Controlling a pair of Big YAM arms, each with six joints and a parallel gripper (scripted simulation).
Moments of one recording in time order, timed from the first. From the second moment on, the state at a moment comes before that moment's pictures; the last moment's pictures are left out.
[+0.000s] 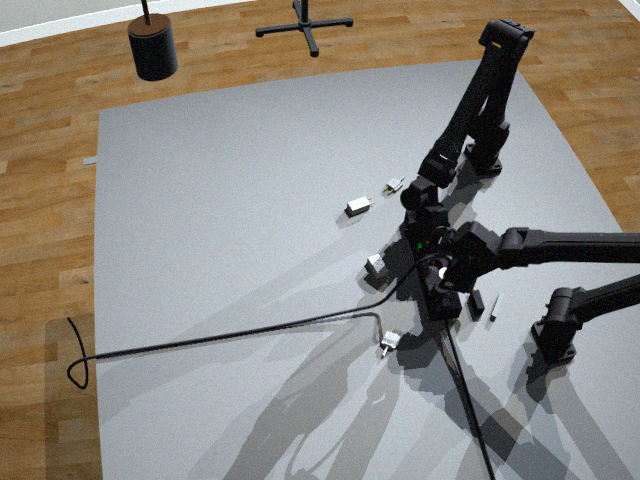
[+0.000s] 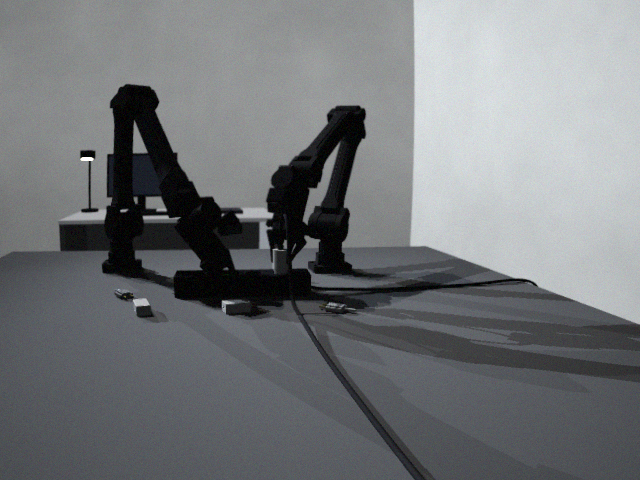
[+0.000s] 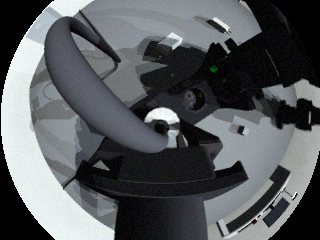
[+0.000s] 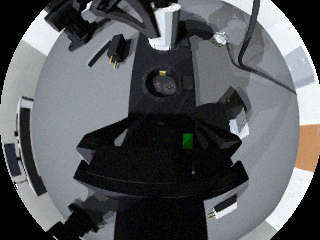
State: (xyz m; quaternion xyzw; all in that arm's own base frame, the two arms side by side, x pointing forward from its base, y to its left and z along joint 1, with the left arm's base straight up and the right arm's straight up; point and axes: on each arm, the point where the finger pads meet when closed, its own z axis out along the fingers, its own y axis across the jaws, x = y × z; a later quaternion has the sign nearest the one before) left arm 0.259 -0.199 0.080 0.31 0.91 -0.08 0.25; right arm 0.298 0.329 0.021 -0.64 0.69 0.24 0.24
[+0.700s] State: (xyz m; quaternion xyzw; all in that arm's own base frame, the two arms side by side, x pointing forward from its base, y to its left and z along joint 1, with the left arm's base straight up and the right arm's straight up) left arm 0.261 -0.199 0.081 0.31 0.92 -0.08 0.24; right arm 0.298 0.329 0.021 -0.64 0.69 0.24 0.24
